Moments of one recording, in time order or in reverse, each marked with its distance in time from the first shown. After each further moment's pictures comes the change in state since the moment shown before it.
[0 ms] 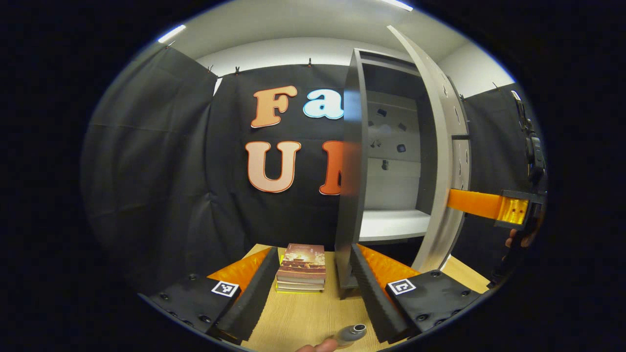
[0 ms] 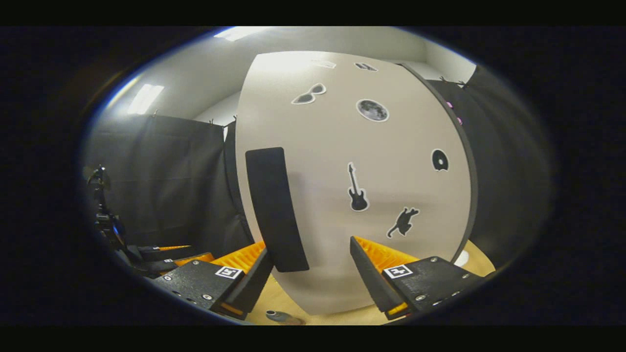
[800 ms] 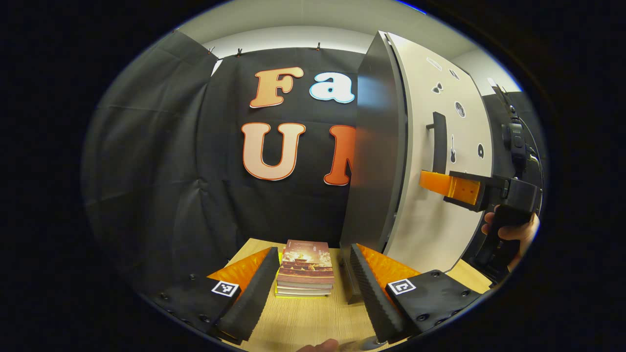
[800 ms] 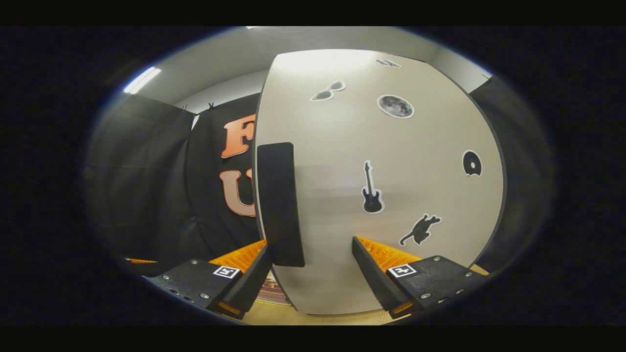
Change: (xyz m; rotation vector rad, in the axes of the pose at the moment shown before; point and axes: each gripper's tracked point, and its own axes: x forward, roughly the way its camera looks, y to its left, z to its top) left arm 0.095 0.036 -0.036 -0.042 0.067 -0.056; right arm 0.039 -0.001 -0.009 -0.080 -0.028 -0.232
